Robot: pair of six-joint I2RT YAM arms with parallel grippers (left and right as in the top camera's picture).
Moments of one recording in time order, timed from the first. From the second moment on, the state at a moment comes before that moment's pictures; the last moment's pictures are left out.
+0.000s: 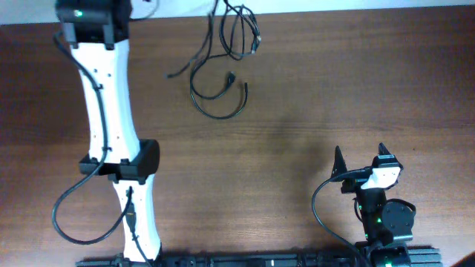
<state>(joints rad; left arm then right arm) -0.13 2.35 3.12 -1.07 1.09 -0.42 0.04 0.01 0.01 -0.07 0.00 0.03</state>
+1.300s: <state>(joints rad) 0.17 2.28 2.53 -0.53 -0.11 -0.36 0.04 0.01 0.01 -0.08 0.00 0.03</state>
